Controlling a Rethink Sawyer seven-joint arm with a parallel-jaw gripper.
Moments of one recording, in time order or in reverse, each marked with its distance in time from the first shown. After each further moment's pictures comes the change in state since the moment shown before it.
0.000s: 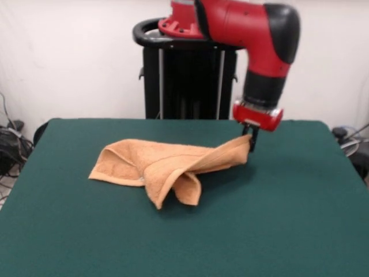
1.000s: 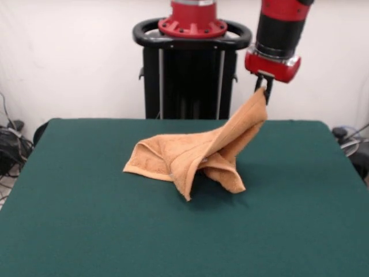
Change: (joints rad) arm 0.129 -0.246 -0.187 -0.054 0.025 0.501 0.000
